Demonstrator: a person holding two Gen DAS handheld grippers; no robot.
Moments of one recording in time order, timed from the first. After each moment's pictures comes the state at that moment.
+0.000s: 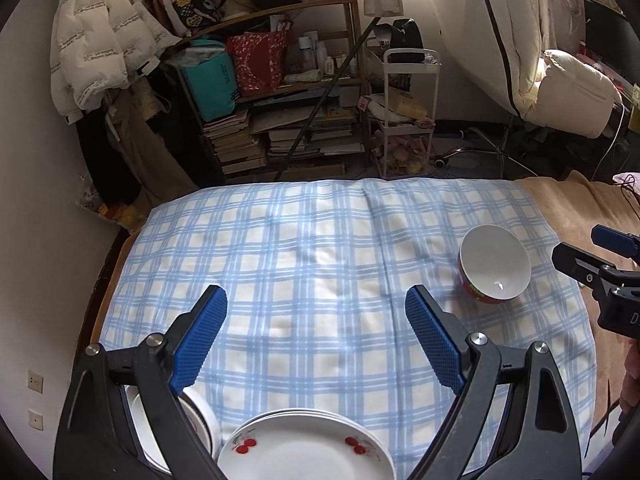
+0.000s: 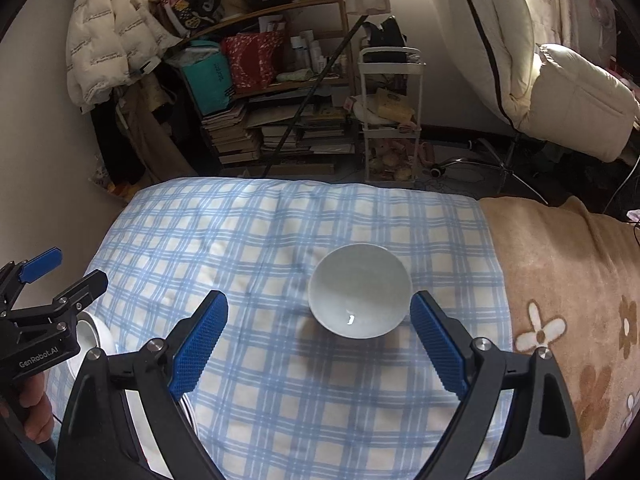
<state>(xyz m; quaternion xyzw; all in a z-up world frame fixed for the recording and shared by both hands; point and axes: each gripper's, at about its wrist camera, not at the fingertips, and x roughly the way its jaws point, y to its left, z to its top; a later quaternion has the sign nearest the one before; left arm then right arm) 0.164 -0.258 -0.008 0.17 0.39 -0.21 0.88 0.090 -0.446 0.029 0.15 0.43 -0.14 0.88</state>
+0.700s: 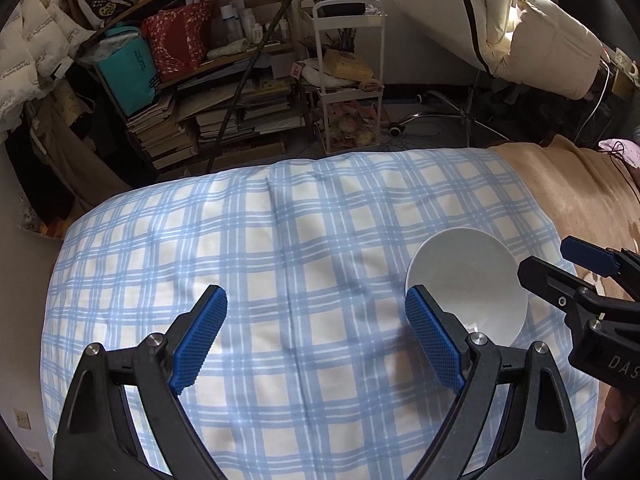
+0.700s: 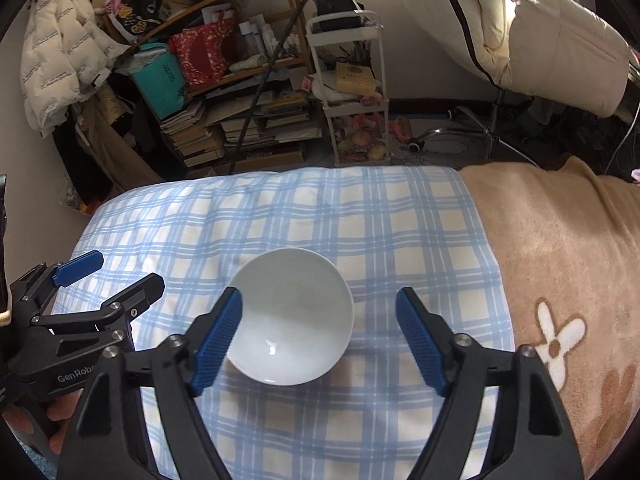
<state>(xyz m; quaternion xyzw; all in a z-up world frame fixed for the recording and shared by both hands) 0.207 -0.383 -0.099 0.20 0.43 -0.27 0.83 0.114 -0.514 -0.053 0.21 0.45 -0.16 0.85</state>
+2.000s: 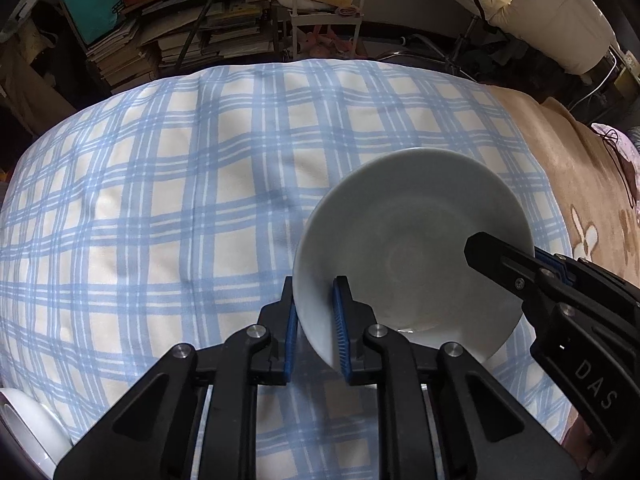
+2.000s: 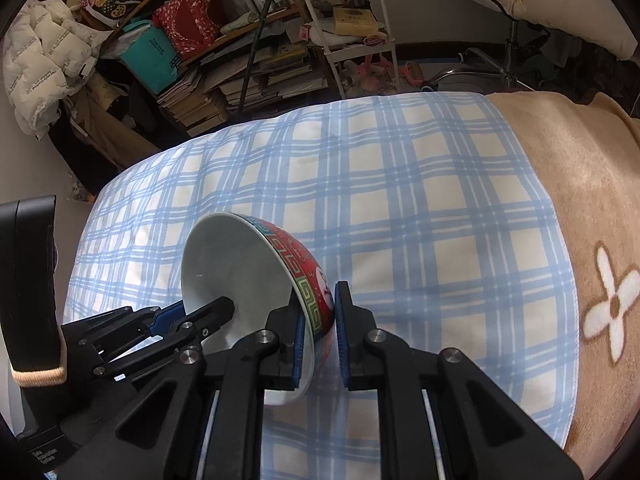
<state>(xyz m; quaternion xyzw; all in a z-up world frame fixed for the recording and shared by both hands) 0.186 -0.399 -0.158 0.17 0.55 -0.28 0.77 0.121 -0.508 -0.103 0.27 0.50 -0.13 0.82</state>
